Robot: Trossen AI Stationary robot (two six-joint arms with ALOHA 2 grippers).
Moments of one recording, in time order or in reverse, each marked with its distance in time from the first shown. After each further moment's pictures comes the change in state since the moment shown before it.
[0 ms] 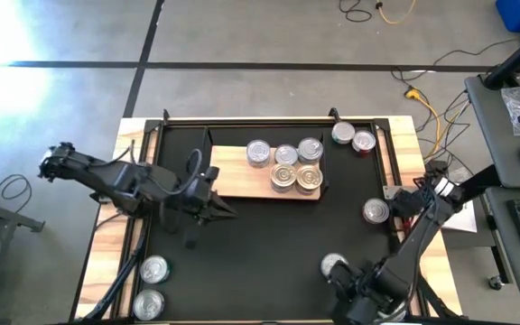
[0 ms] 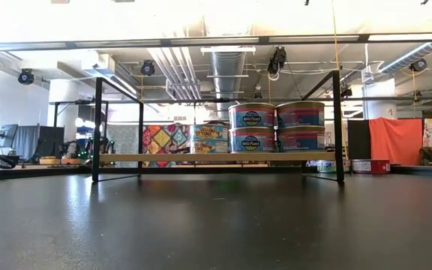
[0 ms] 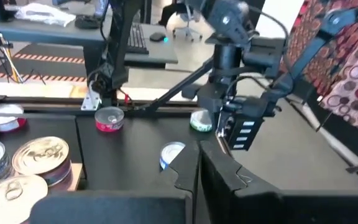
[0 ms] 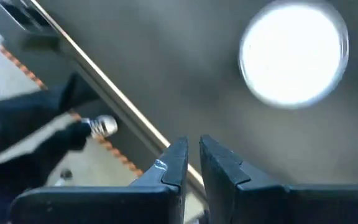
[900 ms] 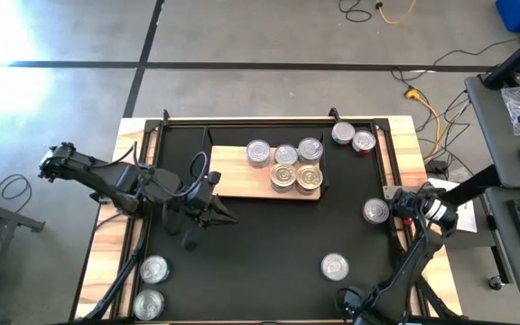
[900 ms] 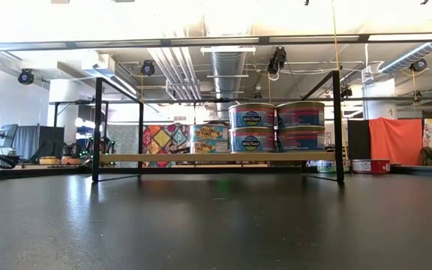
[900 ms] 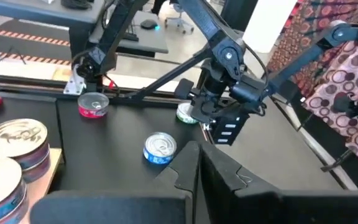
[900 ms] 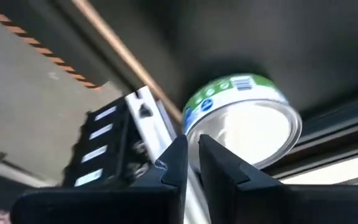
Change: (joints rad) left arm -0.003 0.007 0.000 -0.019 0.044 -0.088; right arm 0.102 0.187 -0.072 -0.015 -0.526 -0.136
